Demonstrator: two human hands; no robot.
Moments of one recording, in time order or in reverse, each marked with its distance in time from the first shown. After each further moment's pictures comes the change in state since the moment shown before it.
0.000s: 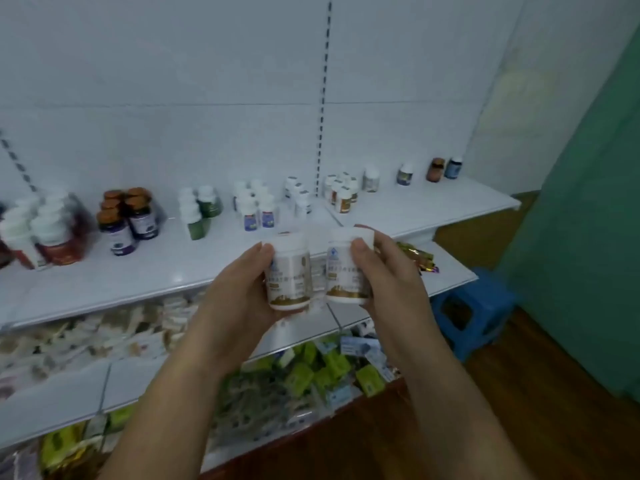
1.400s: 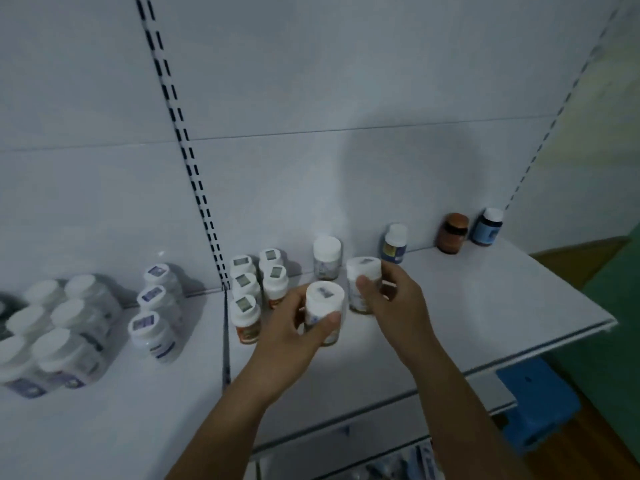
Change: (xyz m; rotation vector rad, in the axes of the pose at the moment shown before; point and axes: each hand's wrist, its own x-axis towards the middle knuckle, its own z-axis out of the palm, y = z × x) left_hand 0.493 -0.163 0.149 0.658 0.148 0.153; right_hand 0.520 0.104 -0.248 -0.296 -0.007 -0.075
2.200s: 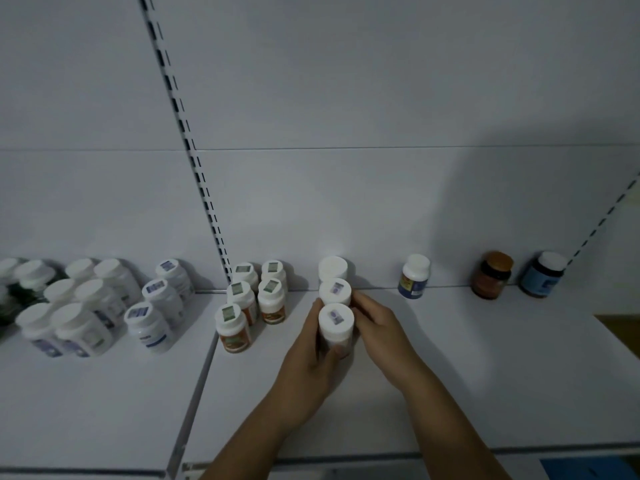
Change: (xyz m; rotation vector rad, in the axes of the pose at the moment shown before) left_hand 0.026 -0.024 0.074 0.150 0.148 0.067; right_hand 0.068 0.044 -0.004 0.007 -0.500 0.032
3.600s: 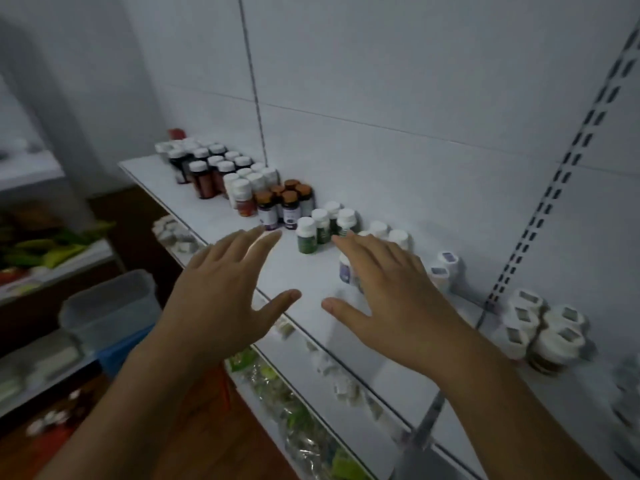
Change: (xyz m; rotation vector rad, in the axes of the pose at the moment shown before) left_hand -0.241 0.100 -0.331 1.339 0.497 -0.524; right_hand -0.065 -0.206 0.278 -0.845 -0.633 -0.922
